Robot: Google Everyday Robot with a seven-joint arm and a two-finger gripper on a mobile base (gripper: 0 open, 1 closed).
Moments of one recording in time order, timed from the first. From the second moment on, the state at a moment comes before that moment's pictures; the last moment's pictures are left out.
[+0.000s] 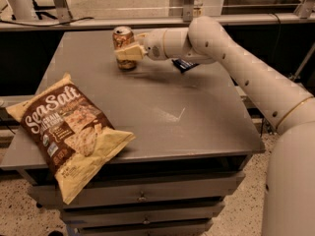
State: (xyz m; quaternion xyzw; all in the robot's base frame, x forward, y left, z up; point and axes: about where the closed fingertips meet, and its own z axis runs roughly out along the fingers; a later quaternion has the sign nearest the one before) arm 0.750 0.093 0.885 -0.44 0.65 0.34 0.52
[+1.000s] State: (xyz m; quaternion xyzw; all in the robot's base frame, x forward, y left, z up) arm 0.656 0.083 0.911 -0.46 0.63 0.39 0.50
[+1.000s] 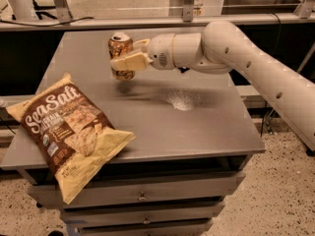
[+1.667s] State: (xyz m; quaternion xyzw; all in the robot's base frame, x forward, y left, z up) arm 0.641 0.098 0.901 -0.46 0.62 0.43 0.47
